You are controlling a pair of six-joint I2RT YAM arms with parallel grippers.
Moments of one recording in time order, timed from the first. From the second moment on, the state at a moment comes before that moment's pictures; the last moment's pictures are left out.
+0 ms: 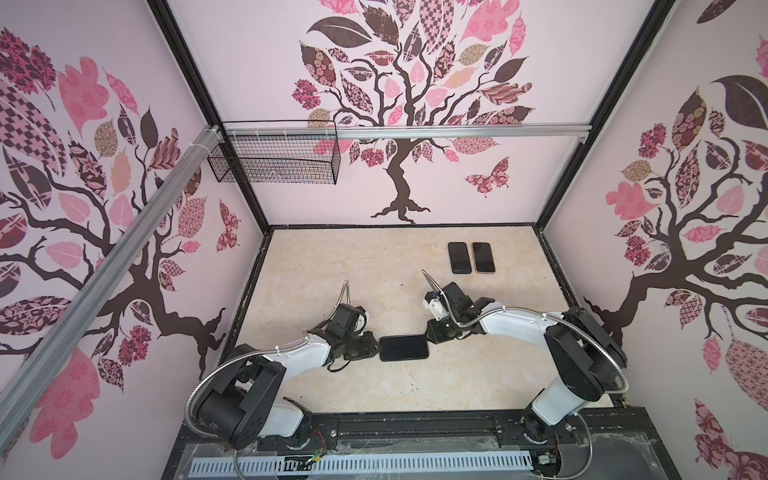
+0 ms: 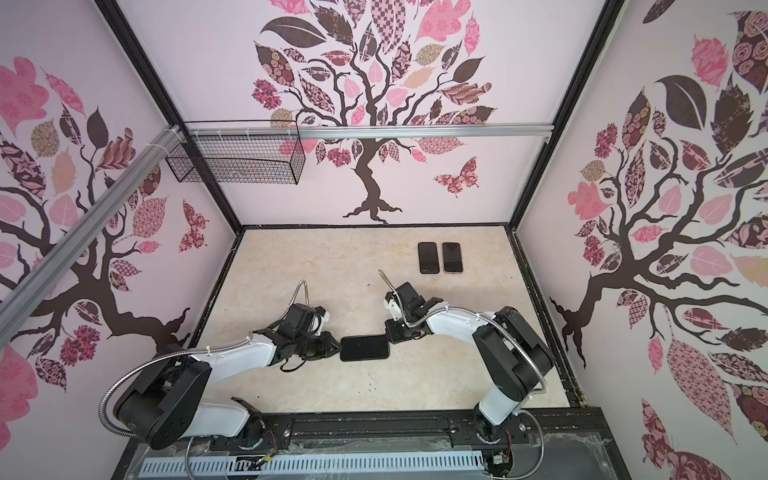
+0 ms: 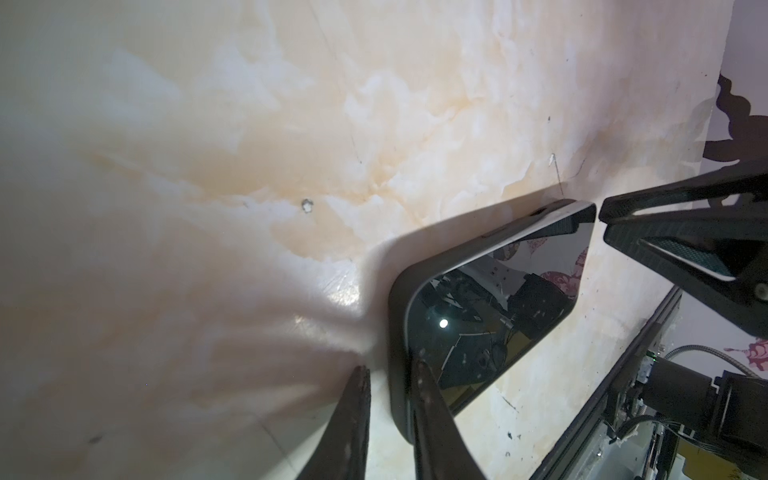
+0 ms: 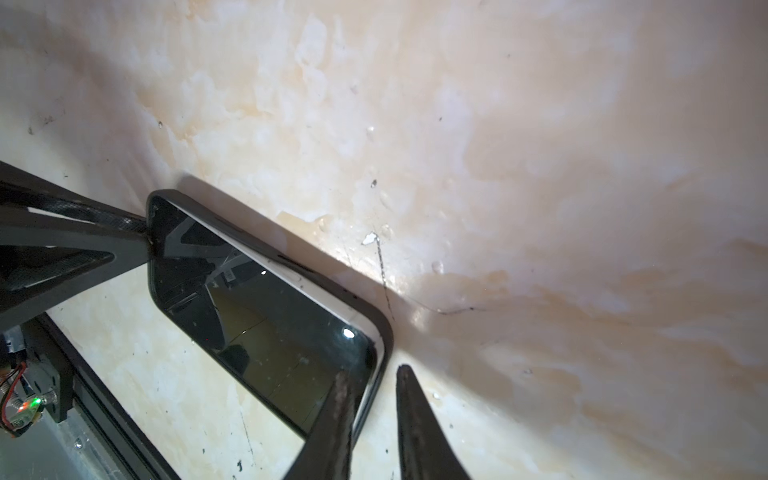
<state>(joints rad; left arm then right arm) -0.50 1.40 0.50 -0.12 0.43 -0.61 0.63 1.65 0.87 -0.35 -0.32 0.35</state>
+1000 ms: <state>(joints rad) -0.50 1.45 0.50 -0.06 0.47 -0.61 0.63 1.69 0.87 -0.33 -0.39 0.34</state>
